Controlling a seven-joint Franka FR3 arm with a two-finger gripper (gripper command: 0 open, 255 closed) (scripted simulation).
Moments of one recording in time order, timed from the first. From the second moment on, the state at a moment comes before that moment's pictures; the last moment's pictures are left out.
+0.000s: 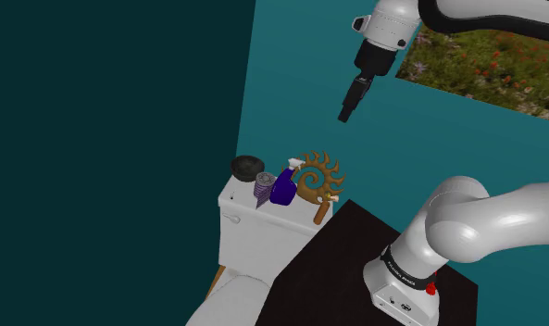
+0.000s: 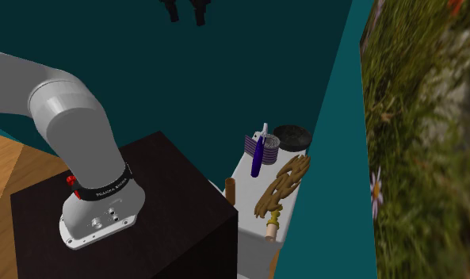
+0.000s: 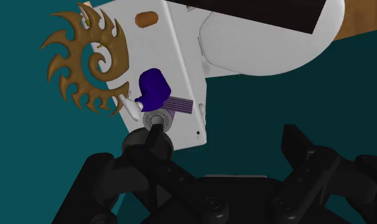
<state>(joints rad) 0.02 -0.80 0.07 -2.37 0.02 1.64 -0.15</state>
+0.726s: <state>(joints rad) -0.03 -0.61 0.09 -2.50 0.02 1.94 -0.05</state>
